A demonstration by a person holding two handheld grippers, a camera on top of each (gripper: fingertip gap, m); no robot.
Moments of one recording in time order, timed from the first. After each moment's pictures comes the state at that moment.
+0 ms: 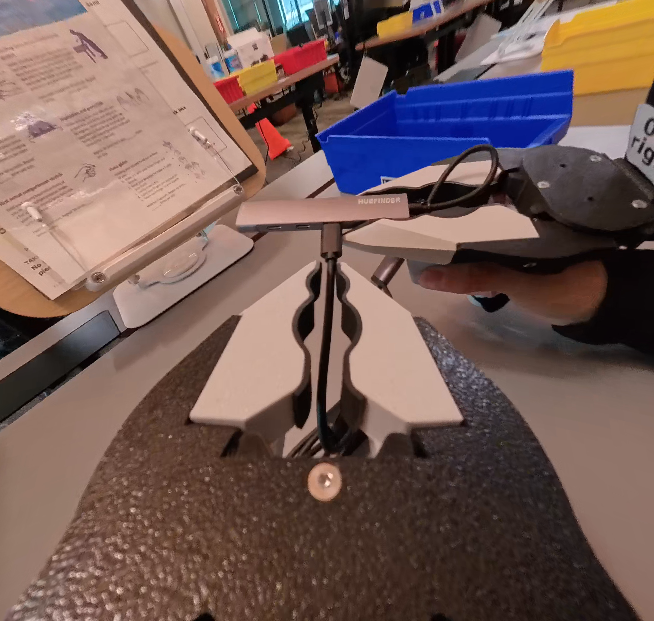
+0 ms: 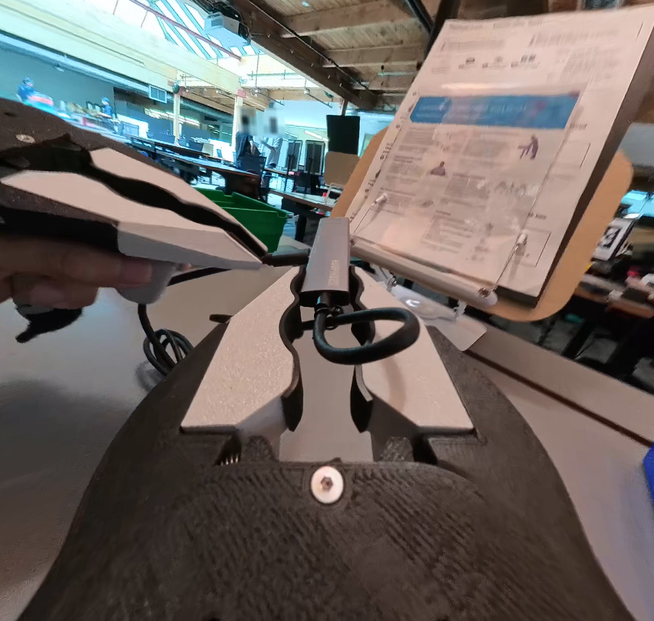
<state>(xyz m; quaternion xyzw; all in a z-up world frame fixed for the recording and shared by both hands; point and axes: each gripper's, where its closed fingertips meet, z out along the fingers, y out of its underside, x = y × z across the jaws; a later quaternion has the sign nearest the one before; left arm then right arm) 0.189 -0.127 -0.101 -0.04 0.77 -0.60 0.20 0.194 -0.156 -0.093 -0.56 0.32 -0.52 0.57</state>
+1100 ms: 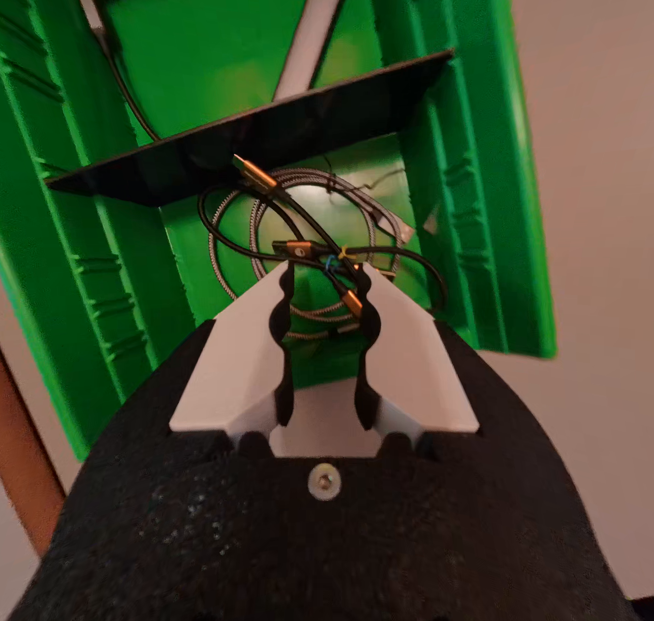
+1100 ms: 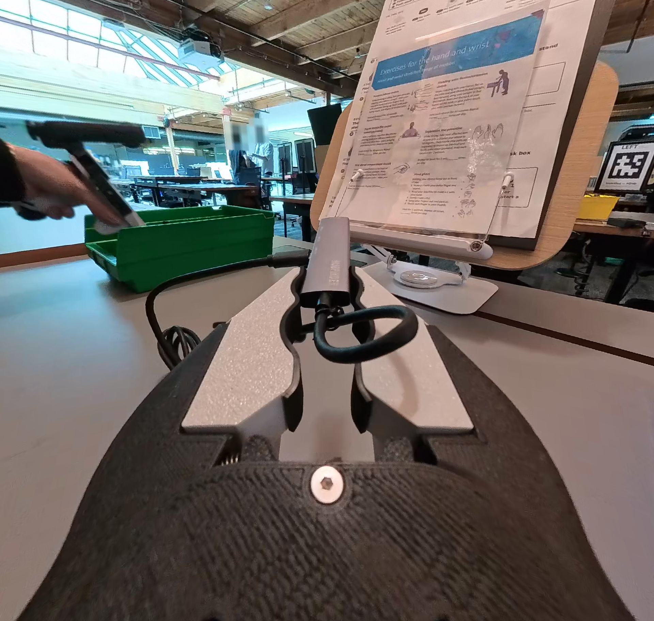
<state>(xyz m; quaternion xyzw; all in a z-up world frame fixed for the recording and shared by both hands) 0.436 0.196 -0.178 -0.42 0.88 -0.19 0.10 0.203 -0.188 -0.105 -0.51 0.39 -0.46 0.61</state>
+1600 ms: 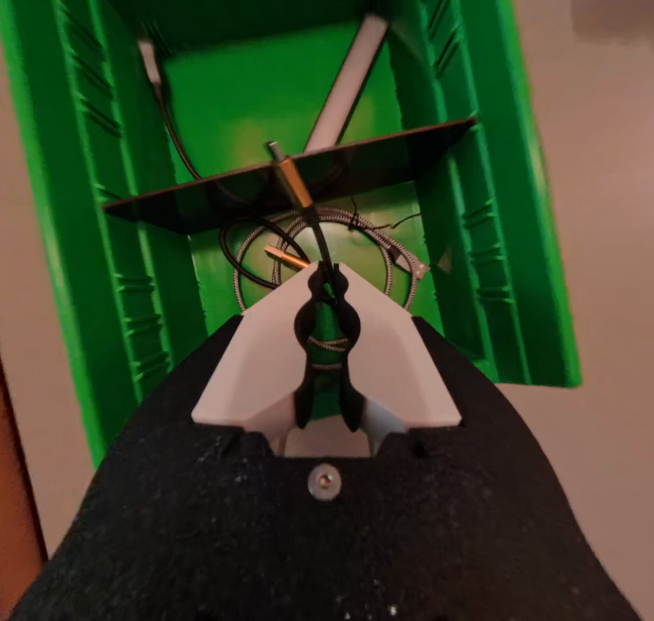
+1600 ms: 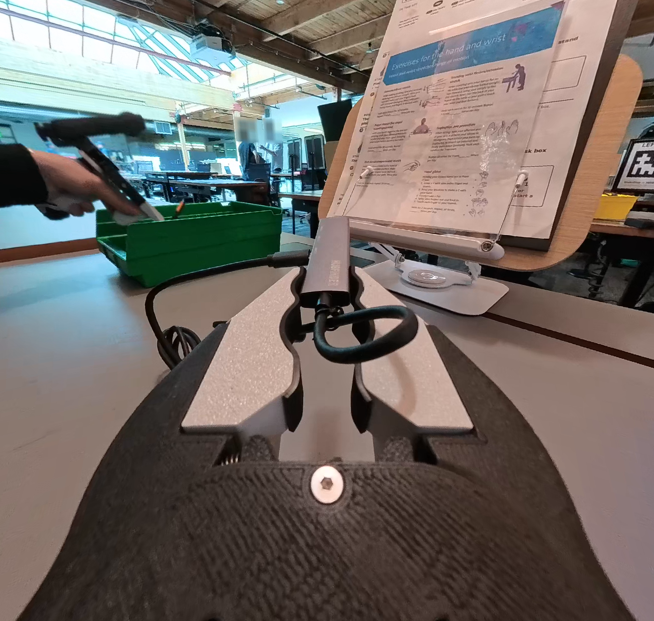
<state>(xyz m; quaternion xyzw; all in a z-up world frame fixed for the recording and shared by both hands) 0.461 0.199 -0.172 -0.43 0.86 -0.26 0.12 0.204 -0.185 -0.106 -0.52 0.38 -0.45 0.61</state>
